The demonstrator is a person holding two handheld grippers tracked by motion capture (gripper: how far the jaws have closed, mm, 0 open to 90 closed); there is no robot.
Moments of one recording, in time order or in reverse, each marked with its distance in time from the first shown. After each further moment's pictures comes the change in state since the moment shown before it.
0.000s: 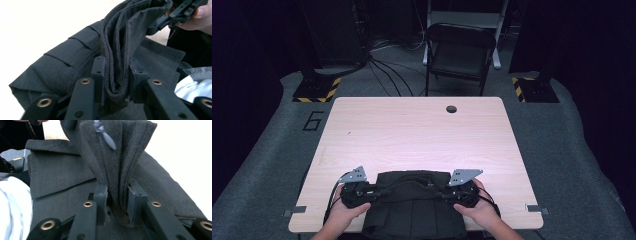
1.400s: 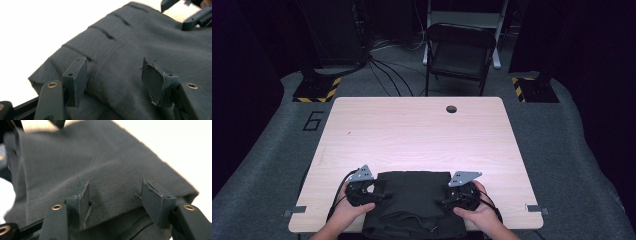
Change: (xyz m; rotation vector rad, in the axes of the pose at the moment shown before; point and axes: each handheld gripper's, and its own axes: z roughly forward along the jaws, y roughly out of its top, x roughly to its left) left arm 0.013 -0.008 0.019 0.086 0.131 0.057; right arm 0.004 -0.009 0.003 0.081 -0.105 0.061
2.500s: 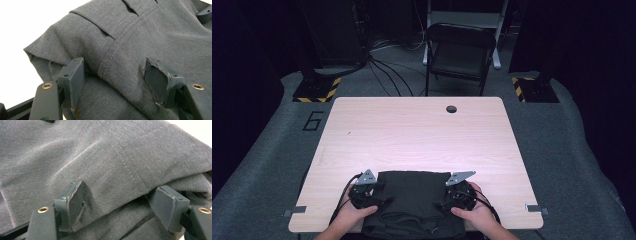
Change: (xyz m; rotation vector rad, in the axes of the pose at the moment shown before) left arm 0.011 -0.019 0.022 0.071 0.049 -0.023; right arm -0.017 -0.017 0.028 0.106 0.019 0.095
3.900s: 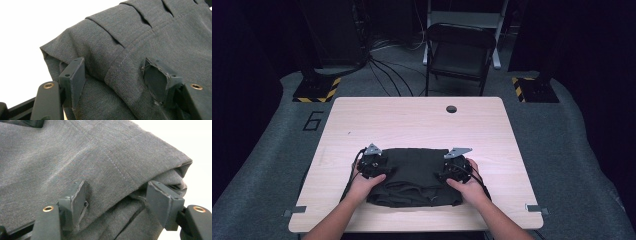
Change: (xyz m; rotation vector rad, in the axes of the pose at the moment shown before) left arm 0.060 0.050 0.038 -0.066 0.147 -0.117; right arm -0.057 0.046 0.020 -0.065 -0.194 0.030
